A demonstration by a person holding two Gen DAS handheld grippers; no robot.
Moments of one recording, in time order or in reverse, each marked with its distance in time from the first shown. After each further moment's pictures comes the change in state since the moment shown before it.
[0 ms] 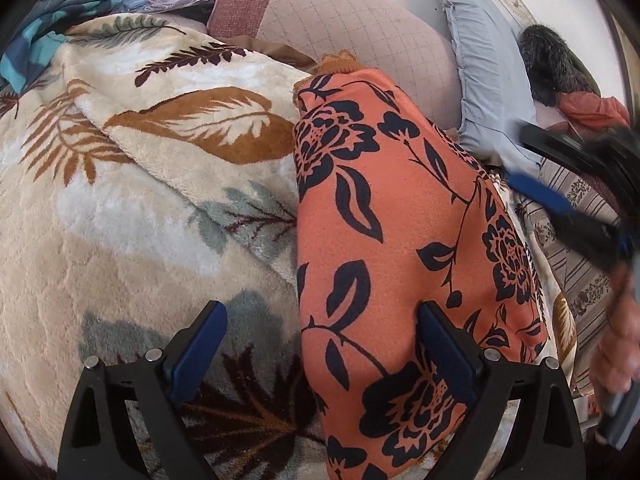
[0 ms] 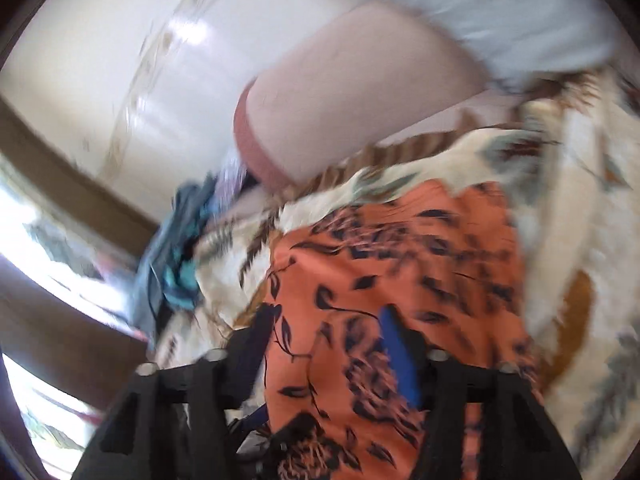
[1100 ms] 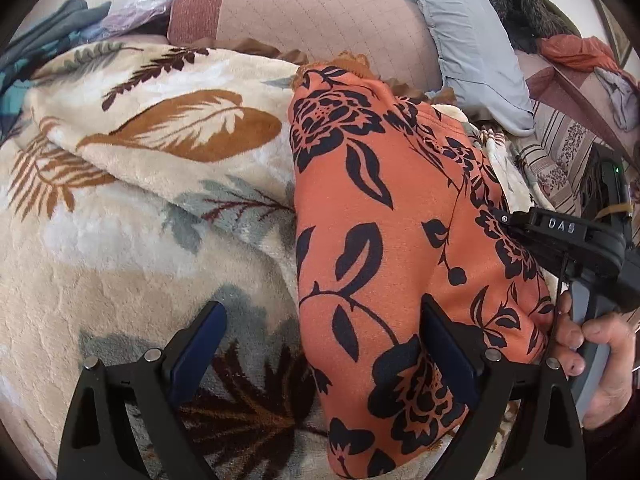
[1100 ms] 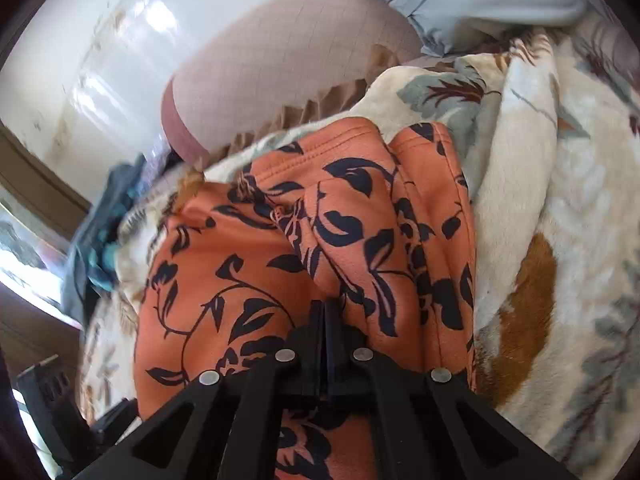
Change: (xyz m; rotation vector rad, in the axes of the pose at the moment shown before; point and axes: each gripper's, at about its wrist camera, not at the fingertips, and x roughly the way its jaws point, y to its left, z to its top) left arm 0.016 -0.025 0.001 0.167 0.052 0.050; right arm 0.006 -0.090 -0.055 0.060 -0.029 -0.157
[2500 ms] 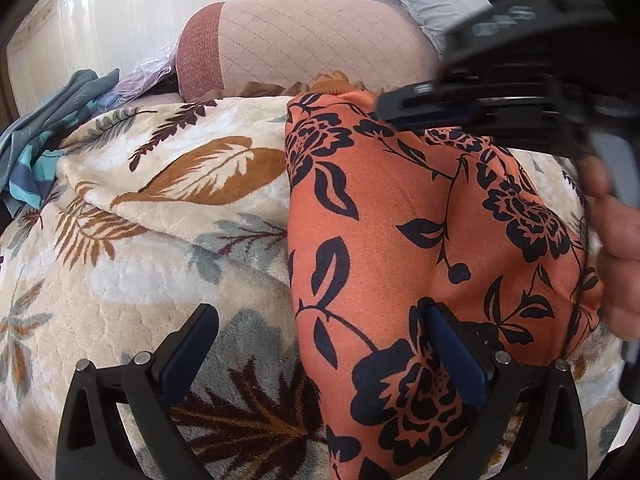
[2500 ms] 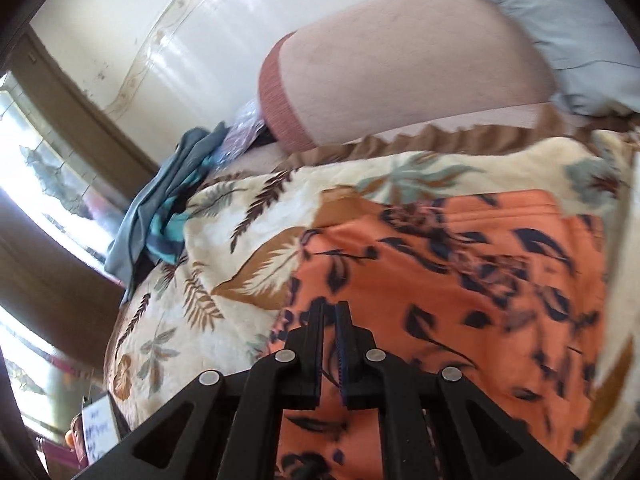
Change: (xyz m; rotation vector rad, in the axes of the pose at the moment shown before) left arm -0.004 -0.030 -0.005 0.145 -0.103 0.221; right arm 0.025 0.108 0.035 -0.232 0.091 0.179
